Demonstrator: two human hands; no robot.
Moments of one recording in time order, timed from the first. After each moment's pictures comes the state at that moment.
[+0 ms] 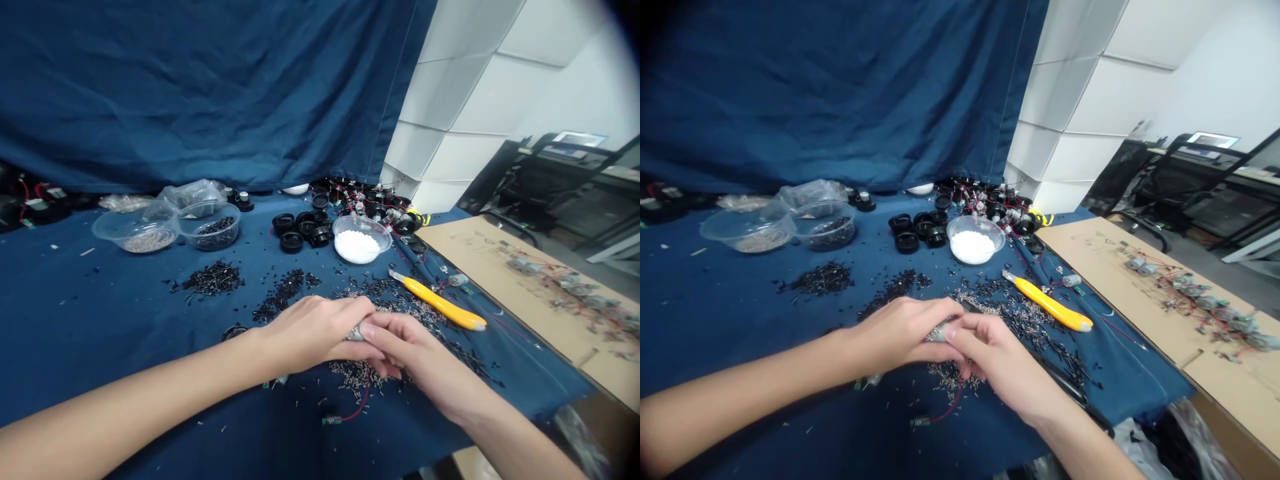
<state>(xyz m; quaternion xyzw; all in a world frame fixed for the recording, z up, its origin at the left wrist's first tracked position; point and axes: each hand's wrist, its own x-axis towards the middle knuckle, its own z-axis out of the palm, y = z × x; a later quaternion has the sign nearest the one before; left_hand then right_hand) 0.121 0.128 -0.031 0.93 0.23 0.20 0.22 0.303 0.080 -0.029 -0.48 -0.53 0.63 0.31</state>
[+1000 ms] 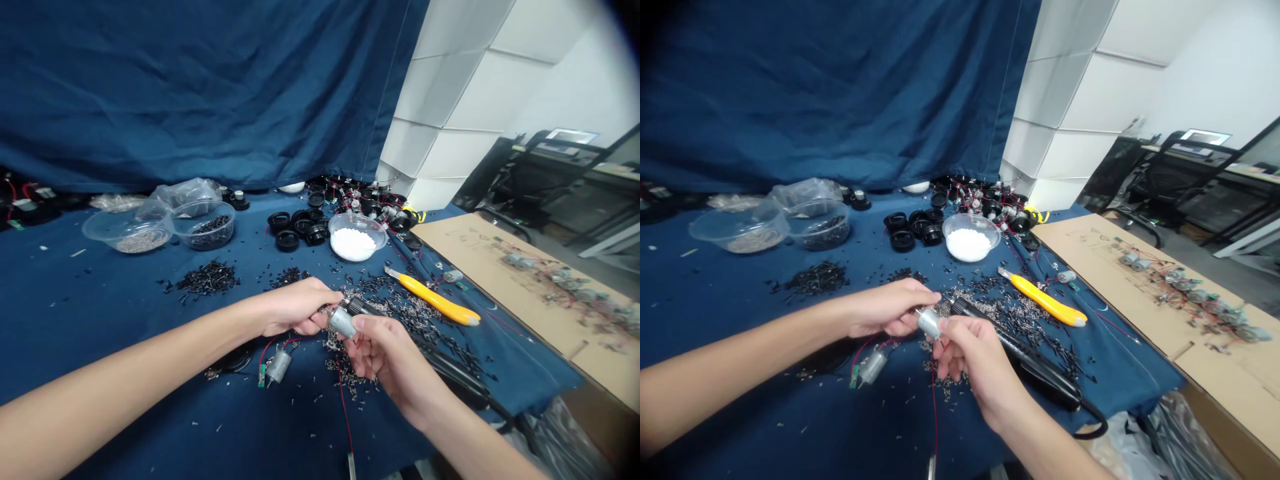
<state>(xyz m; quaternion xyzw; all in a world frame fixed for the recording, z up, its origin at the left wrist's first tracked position) 0.123 0.155 -0.021 0.60 0.41 0.06 0.69 0.282 0.073 -0.048 -0.48 -0.37 0.68 0.41</state>
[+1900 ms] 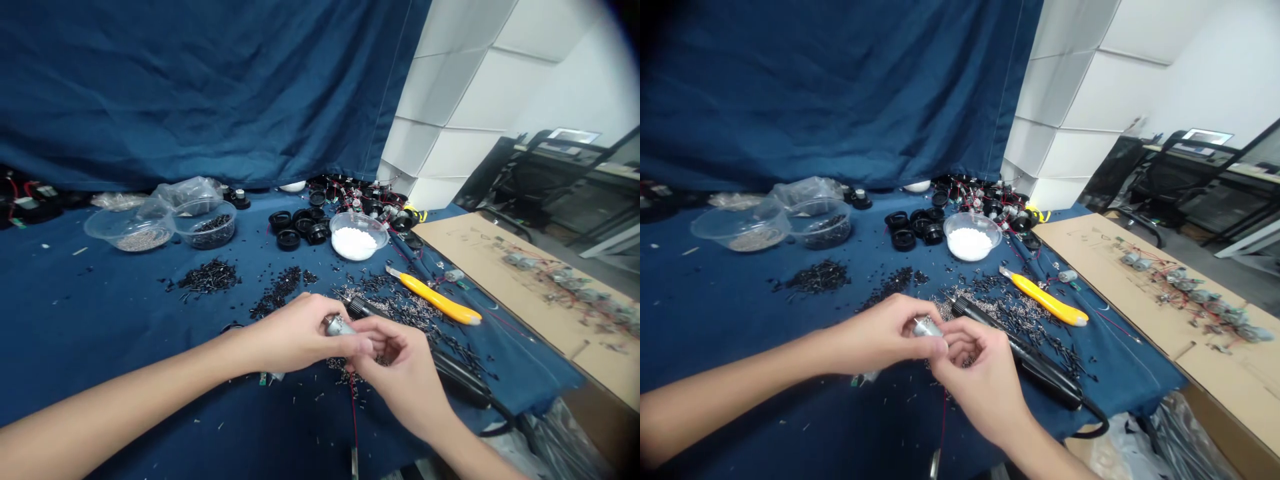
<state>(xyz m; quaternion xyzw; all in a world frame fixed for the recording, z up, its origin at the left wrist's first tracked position) 0.111 0.123 -0.013 0.79 0.37 0.11 0.48 0.280 0.061 -0.049 -0.52 -0.56 0.47 0.44</state>
